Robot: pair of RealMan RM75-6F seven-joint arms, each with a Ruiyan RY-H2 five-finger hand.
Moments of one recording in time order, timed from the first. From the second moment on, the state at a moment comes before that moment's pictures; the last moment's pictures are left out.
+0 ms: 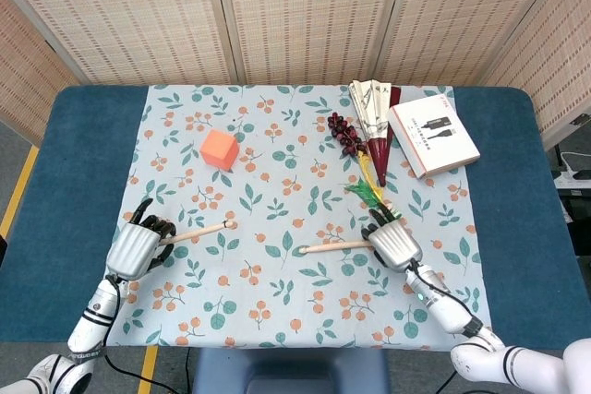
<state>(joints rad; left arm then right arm) -0.43 -1.64 -0.03 -1.00 1.60 1.38 0.04 0.54 -1.60 0.06 -1.23 -1.45 0.95 -0.40</state>
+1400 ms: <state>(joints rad) -0.47 -1.57 -0.14 -1.30 1.49 1.31 0.07 0.58 -1.56 0.07 -1.36 -1.62 1.19 -0.11</state>
